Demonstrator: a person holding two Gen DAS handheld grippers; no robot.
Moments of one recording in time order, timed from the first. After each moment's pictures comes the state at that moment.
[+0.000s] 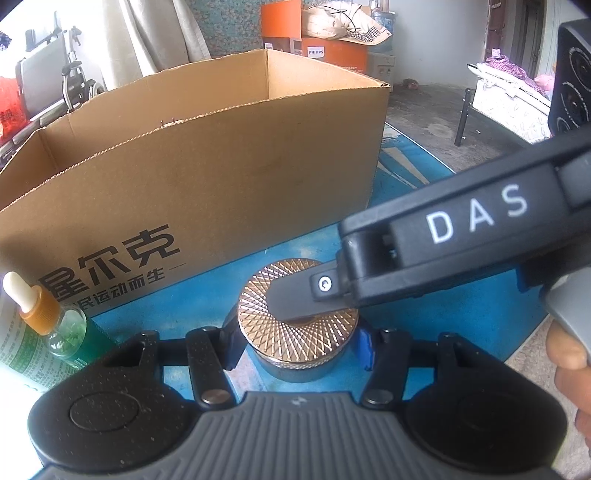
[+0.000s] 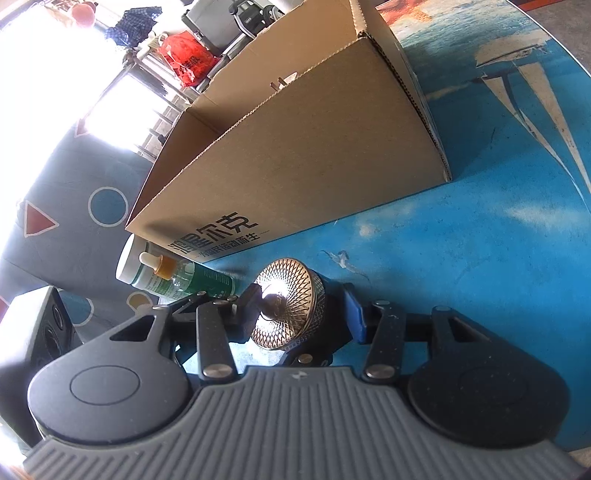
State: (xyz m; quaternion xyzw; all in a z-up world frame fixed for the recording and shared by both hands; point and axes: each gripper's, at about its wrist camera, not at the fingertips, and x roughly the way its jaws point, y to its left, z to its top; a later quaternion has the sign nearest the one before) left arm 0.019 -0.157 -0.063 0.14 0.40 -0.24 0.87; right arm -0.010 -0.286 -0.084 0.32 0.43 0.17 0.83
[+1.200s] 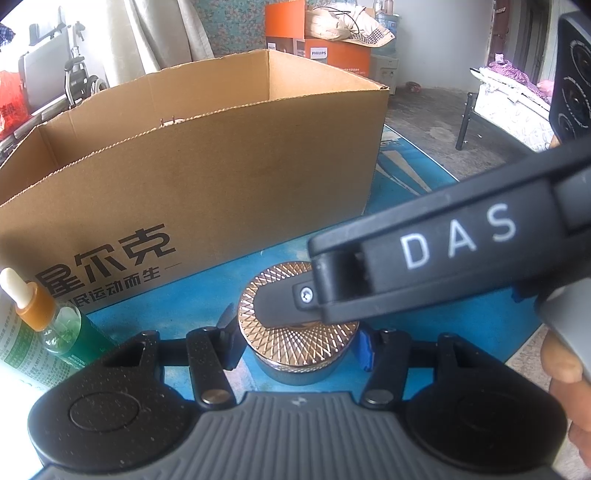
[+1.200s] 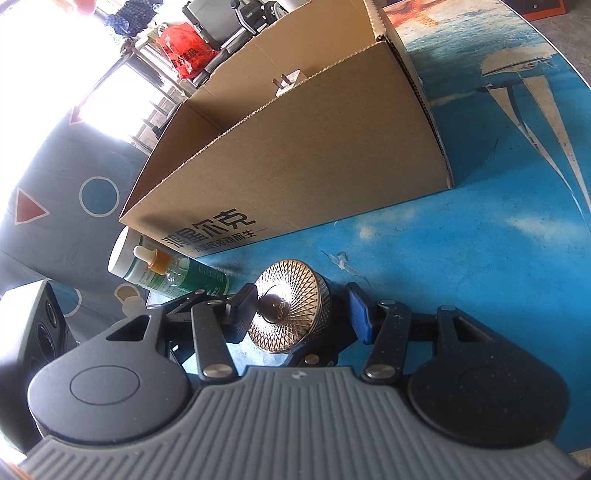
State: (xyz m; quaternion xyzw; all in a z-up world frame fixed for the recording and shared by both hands) left arm 0.021 -0.158 -0.063 0.13 0.41 -0.24 0.87; right arm -0.008 -0.280 -0.080 0.29 0.44 0.16 0.84
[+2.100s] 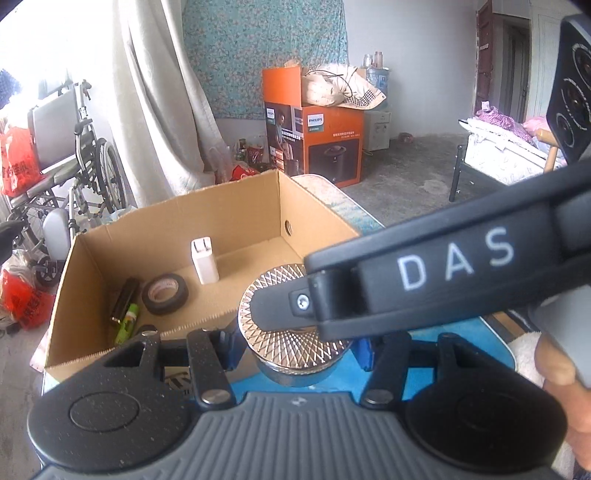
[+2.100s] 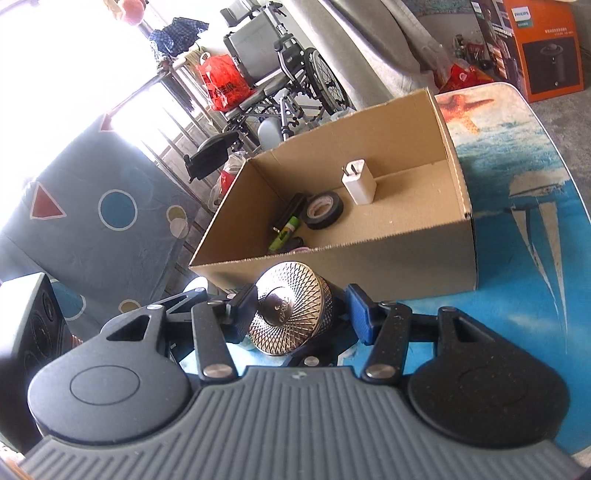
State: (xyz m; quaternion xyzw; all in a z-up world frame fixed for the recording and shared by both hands) left arm 0.028 -0.147 0.042 0.12 0.32 -0.26 0.90; right arm -0.015 -0.271 0.043 0.23 0.36 0.17 0.89
